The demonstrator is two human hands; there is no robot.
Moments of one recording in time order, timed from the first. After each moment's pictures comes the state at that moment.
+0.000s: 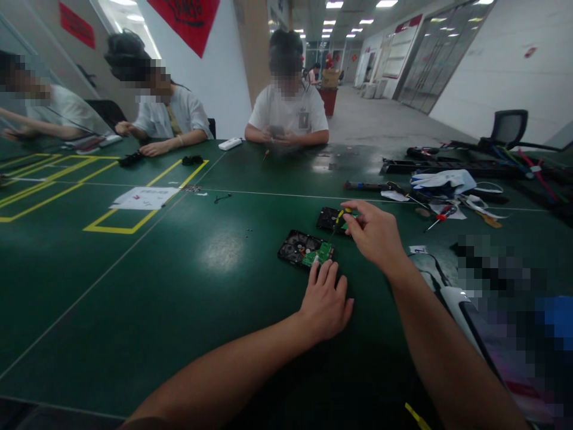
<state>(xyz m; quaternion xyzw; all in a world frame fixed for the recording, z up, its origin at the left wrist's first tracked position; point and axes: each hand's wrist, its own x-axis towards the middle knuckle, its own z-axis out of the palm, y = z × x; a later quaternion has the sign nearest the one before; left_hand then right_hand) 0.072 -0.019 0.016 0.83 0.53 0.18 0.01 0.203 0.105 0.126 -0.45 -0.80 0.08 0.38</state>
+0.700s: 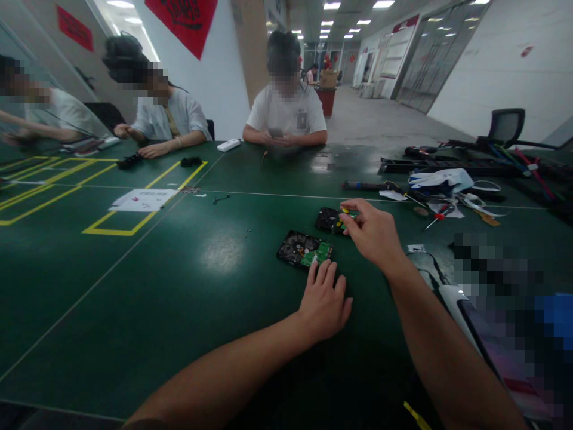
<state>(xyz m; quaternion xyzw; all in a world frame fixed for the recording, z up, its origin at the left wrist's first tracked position) 0.072 -0.019 0.015 0.83 0.53 0.19 0.01 0.202 0.101 0.130 -0.47 -0.79 0.10 0.38</state>
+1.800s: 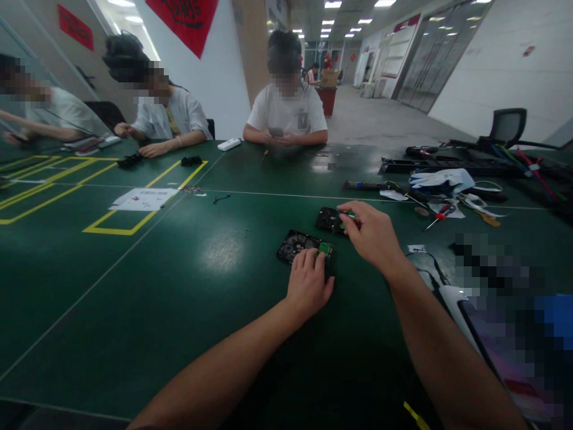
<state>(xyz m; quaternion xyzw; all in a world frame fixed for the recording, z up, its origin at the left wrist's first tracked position) 0.045 0.010 0.012 0.76 0.59 0.26 0.00 0.201 0.099 0.132 -0.43 -0.82 0.06 0.36</state>
